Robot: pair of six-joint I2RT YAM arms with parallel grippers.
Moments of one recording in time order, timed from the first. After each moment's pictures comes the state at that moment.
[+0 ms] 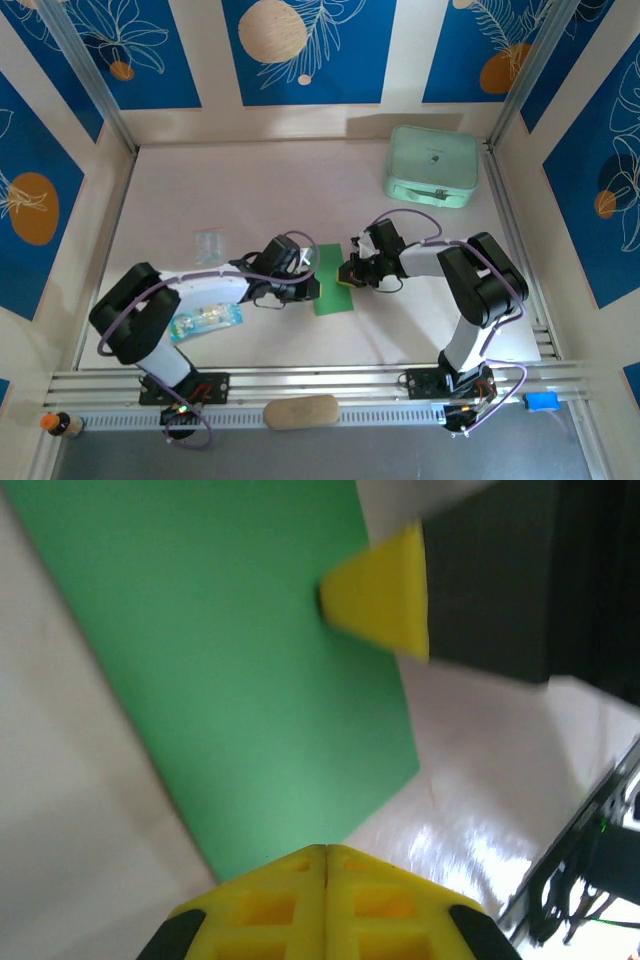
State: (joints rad) left arm -0.77 1.59 0.75 -0.06 0.41 -0.80; right arm 0.45 1.75 0.73 -0.05 -0.65 0.64
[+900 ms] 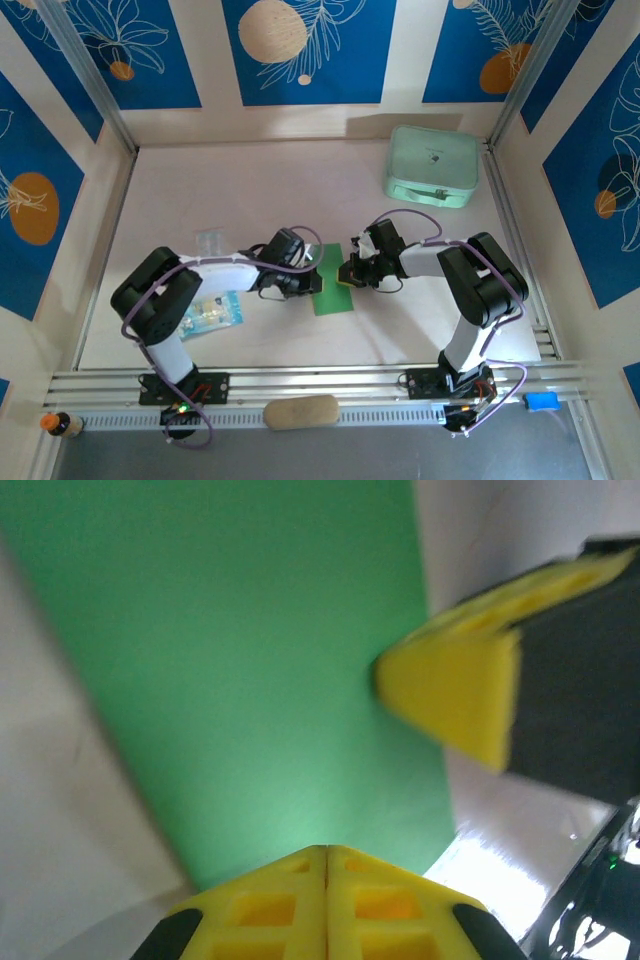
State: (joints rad) left arm -0.72 1.73 0.86 -0.09 0.46 -0.78; right arm 0.45 1.74 0.73 -0.05 -0.65 0.65
